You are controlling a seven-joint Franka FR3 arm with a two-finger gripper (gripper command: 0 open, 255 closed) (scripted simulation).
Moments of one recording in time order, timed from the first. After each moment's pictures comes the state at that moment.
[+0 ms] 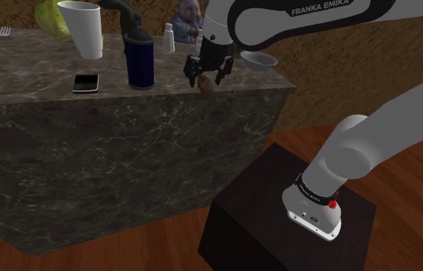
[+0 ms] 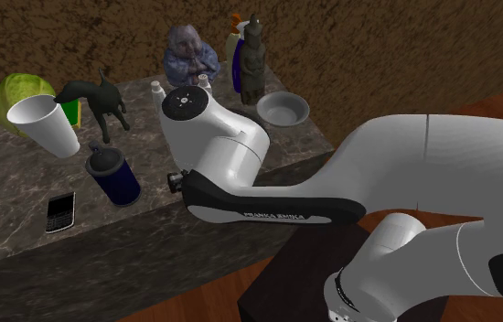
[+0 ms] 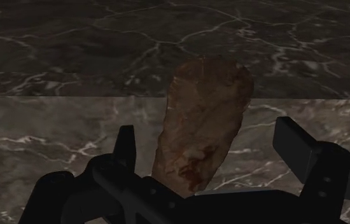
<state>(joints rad) 0.06 -0.41 0.30 -2.32 -0.06 2.11 0.76</state>
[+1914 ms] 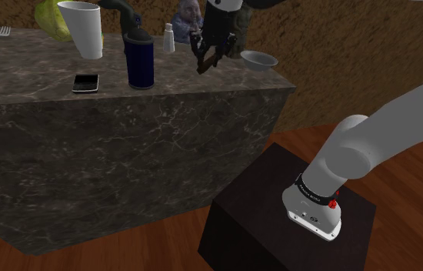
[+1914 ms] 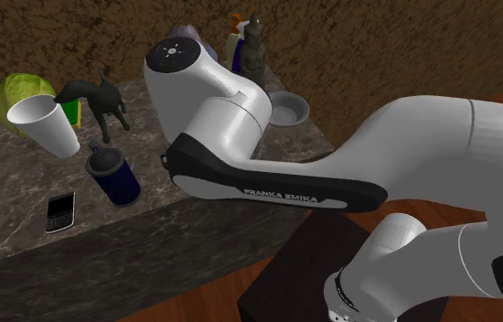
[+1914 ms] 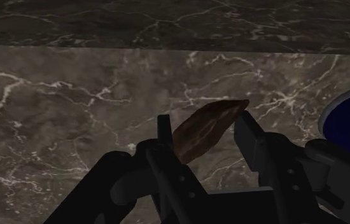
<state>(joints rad) 0.06 -0.42 0.29 -2.15 -0.05 1.92 0.73</state>
